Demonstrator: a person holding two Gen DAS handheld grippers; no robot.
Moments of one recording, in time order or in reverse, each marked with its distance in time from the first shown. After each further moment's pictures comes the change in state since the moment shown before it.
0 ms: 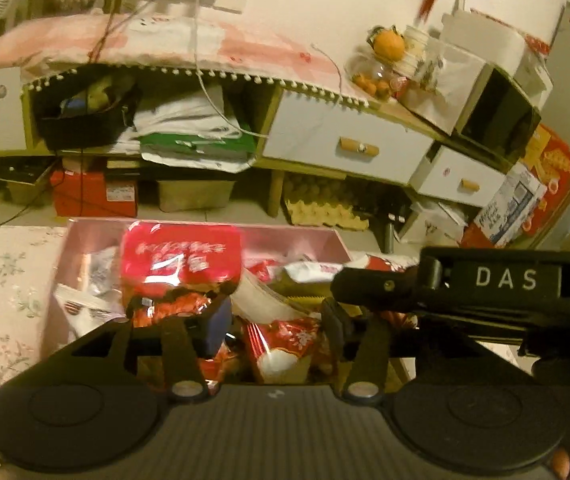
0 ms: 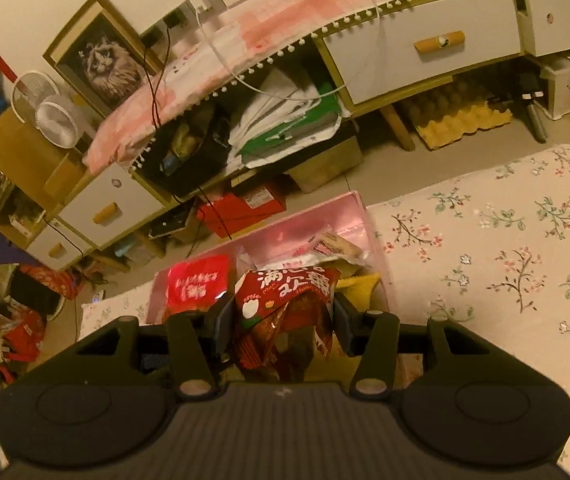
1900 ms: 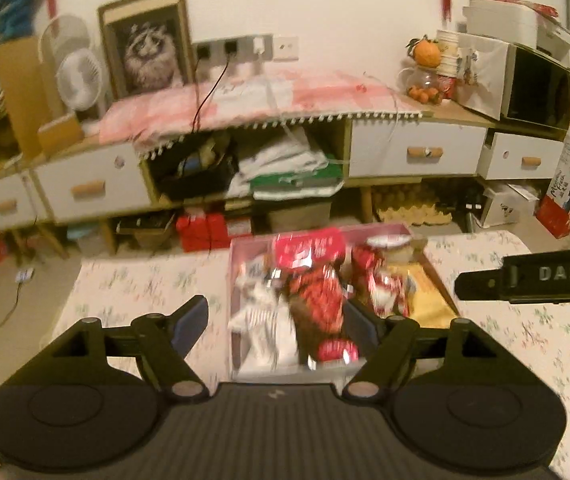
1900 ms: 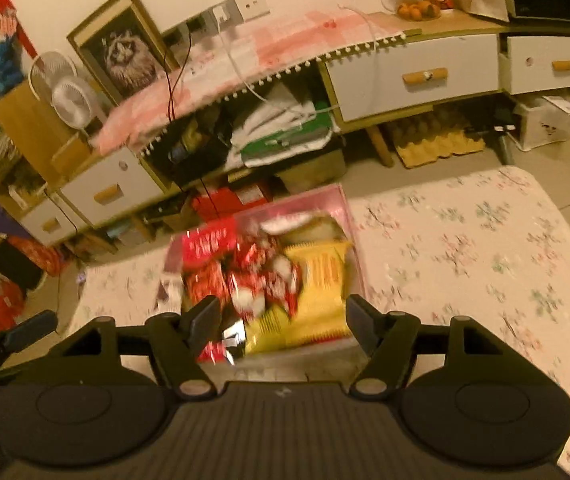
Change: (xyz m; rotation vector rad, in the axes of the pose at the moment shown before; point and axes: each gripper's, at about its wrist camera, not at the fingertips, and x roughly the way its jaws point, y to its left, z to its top) left arm -0.138 -0.020 -0.026 0.159 -0.051 0.342; right arm -0.083 0.029 -0.046 -0.096 -0.020 -0.095
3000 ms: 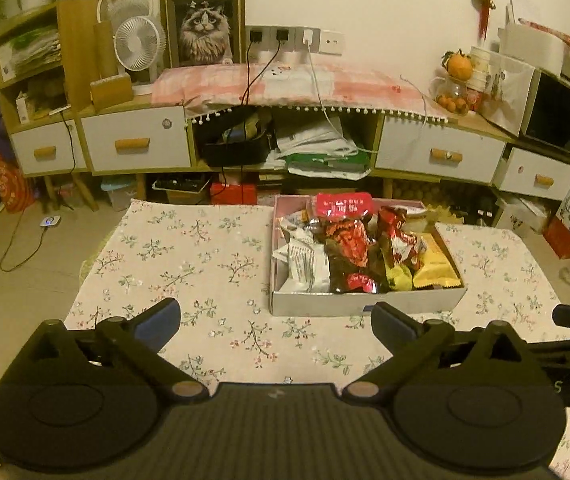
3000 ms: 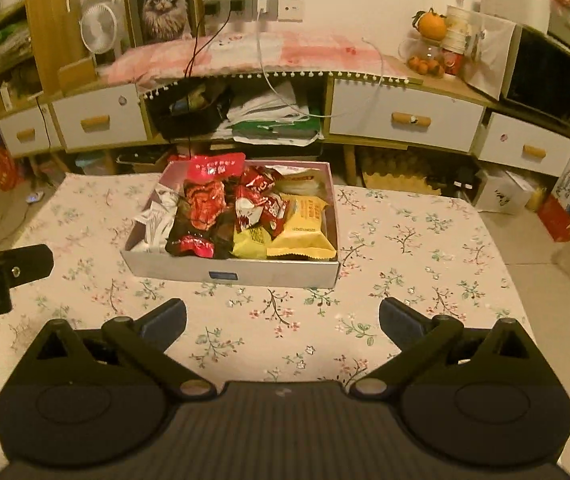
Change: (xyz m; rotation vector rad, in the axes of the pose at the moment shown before) left arm -0.061 0.027 -0.050 -0.123 0.022 0.042; right arm -0.036 0.049 -0.080 -0.297 -0.051 -0.234
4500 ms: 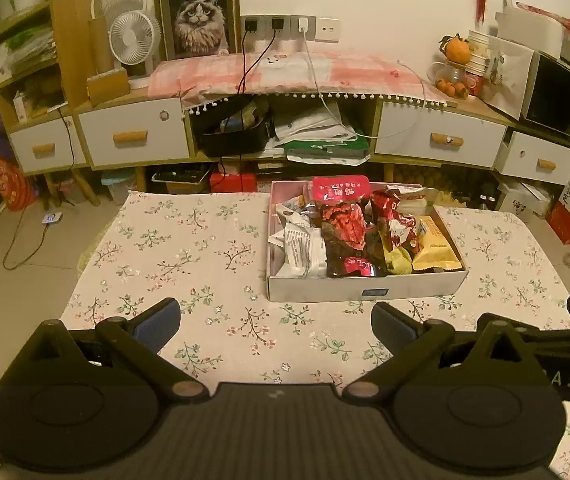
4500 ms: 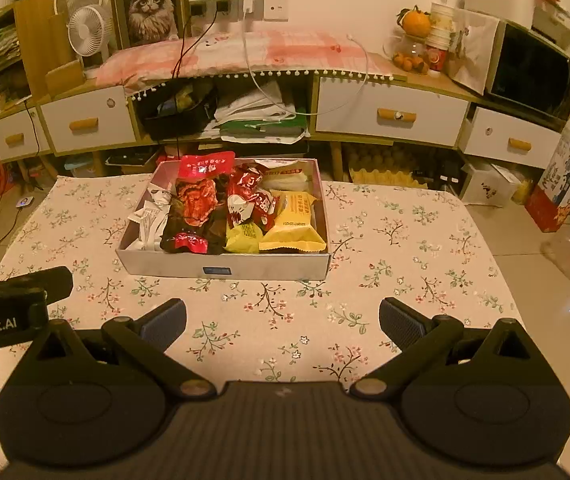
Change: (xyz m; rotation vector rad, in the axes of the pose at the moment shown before) left arm 0.002 -0.010 -0.005 0.021 0.029 0.016; right arm -0.008 0.000 -0.003 0.026 -0.002 -0.037
